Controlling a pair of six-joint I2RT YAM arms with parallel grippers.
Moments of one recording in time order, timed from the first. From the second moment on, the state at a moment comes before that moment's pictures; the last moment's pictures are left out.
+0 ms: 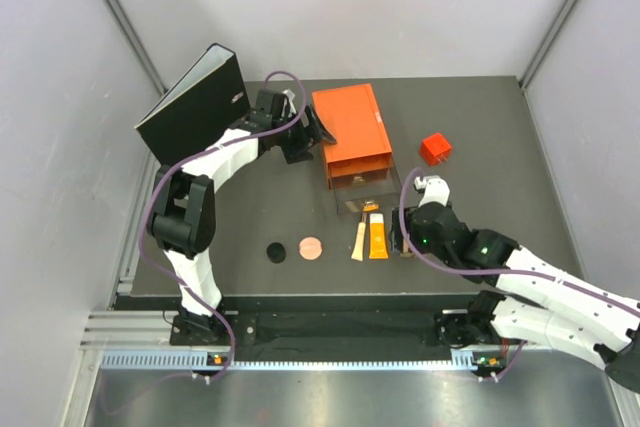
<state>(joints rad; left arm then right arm) -0.34 1.87 1.43 -0.30 0.43 -0.78 0.91 0.82 0.64 -0.56 0.40 0.59</state>
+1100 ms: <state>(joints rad) -0.34 1.87 1.40 -0.27 0.46 -0.78 0.49 1.10 0.56 -0.50 0.16 0.58</state>
